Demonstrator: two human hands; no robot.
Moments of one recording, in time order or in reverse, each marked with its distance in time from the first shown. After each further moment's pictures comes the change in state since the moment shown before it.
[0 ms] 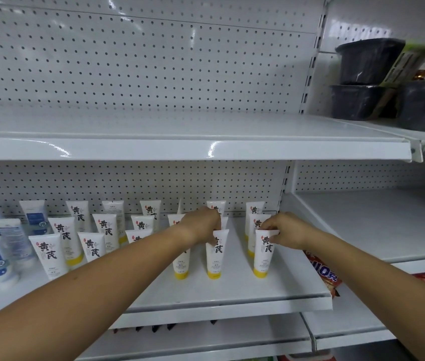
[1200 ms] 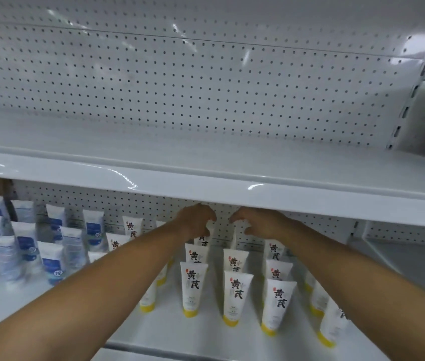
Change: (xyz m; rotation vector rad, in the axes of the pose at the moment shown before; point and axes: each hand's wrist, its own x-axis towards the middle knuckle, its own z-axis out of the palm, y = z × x) left_hand 0.008 -0.180 -0.041 -0.055 0.153 -0.225; right_hand 0.182 -0.162 -0.006 -0.174 -0.044 -0.324
